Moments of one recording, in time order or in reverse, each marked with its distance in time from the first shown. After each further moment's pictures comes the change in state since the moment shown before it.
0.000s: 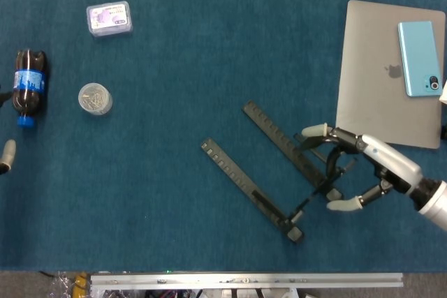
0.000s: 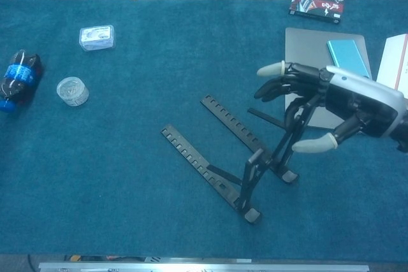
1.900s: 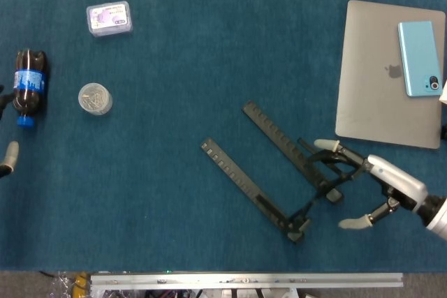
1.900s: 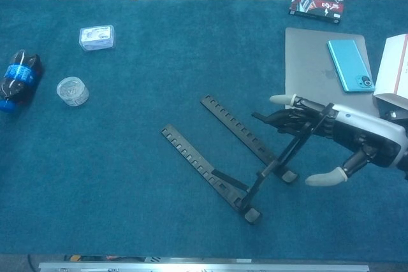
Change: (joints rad) left arm 0.003 0.010 0.006 -0.026 0.015 0.007 0.014; right arm -0.029 -0.064 -0.109 0.150 -0.043 0.054 0.071
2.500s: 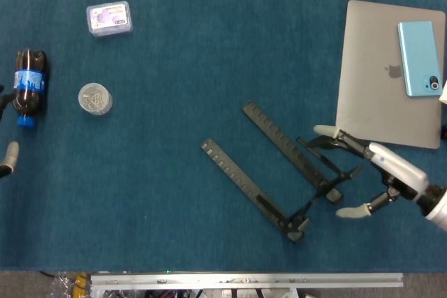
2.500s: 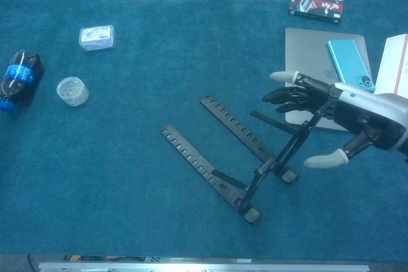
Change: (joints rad) left arm 0.002 0.004 0.000 -0.009 -0.004 0.002 0.007; right arm 0.018 0.002 0.042 -0.010 0.010 0.025 -0.014
